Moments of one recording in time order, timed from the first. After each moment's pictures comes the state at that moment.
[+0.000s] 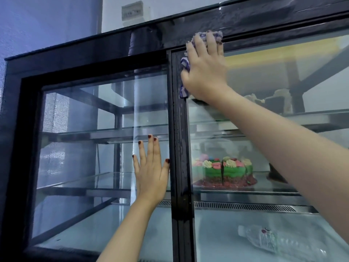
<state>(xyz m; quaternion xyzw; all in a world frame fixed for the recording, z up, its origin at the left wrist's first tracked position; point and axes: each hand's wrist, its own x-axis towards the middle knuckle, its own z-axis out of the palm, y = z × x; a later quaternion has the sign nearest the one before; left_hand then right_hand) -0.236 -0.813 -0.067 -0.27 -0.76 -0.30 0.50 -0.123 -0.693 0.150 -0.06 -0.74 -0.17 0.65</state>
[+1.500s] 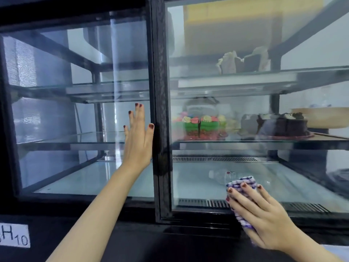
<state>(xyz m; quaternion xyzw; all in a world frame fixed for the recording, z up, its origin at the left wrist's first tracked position) -0.192 -0.817 -0.107 -0.39 -0.70 -0.46 0.39 -0.006 -0.554 -0.248 0.10 -0.82 -0.35 0.44</state>
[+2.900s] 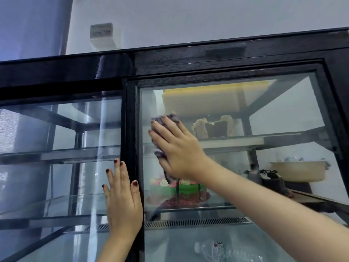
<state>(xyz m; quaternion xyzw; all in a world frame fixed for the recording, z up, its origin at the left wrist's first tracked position) -0.177 -0.764 -0.078 -0.28 -0.67 -0.46 0.50 -0.078 -0.633 0.038 0.10 -0.75 -0.30 0.58</state>
